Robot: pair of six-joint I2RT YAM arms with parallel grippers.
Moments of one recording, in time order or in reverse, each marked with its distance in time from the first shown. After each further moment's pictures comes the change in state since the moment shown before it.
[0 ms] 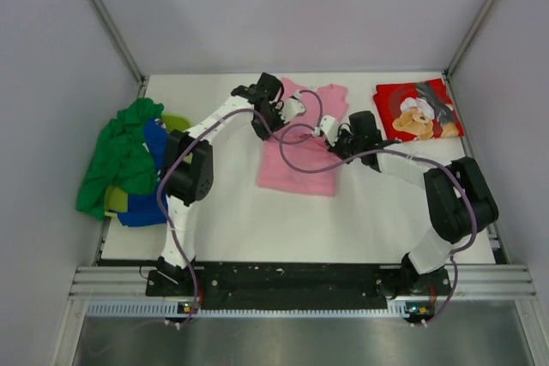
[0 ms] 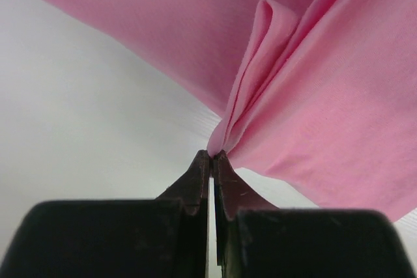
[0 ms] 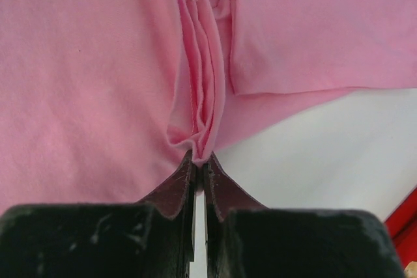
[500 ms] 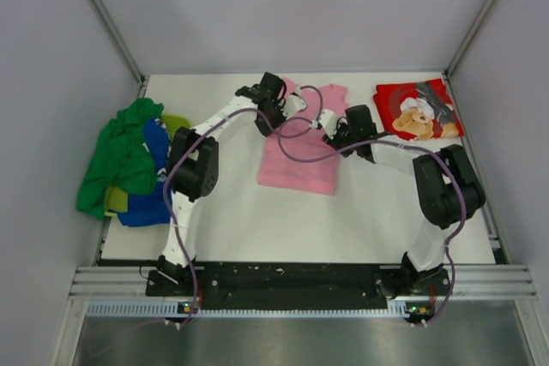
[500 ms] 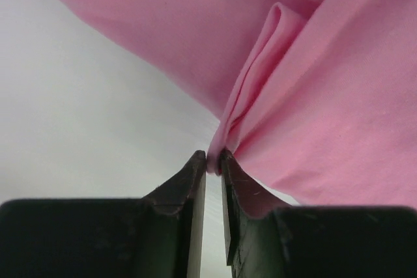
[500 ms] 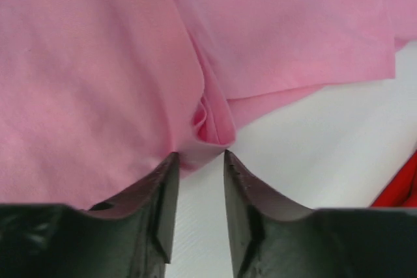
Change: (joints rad) left arm 0.003 0.080 0.048 0.089 -0.042 -0.014; right arm -0.018 0.134 0.102 0.009 0.073 -0.022
